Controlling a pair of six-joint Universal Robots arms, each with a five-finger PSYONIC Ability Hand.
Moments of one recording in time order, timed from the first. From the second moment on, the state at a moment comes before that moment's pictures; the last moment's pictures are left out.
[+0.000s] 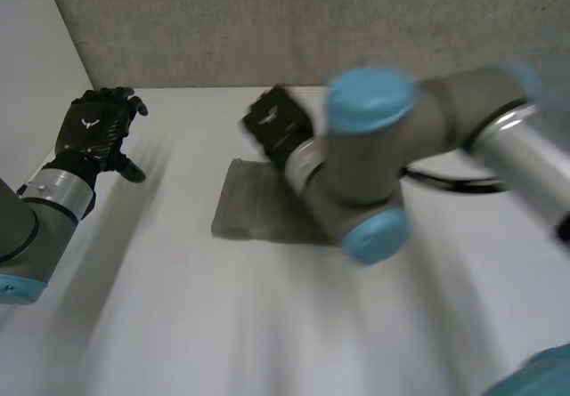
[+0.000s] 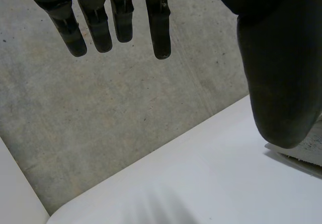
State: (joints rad) left arm 4.62 -1.94 -1.75 3.79 -1.26 3.28; right arm 2.34 -0.62 0.54 0.16 1.52 2.38; left_hand 0.26 0.25 0.25 0.26 0.06; right_hand 1.31 1.30 1.33 1.34 1.16
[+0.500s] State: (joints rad) left arm 4.61 -1.95 -1.76 3.79 -1.26 3.28; right arm 2.33 -0.65 0.42 0.21 1.61 2.43; left_hand 0.26 0.25 0.25 0.26 0.06; right_hand 0.24 0.25 0.25 0.26 0.06
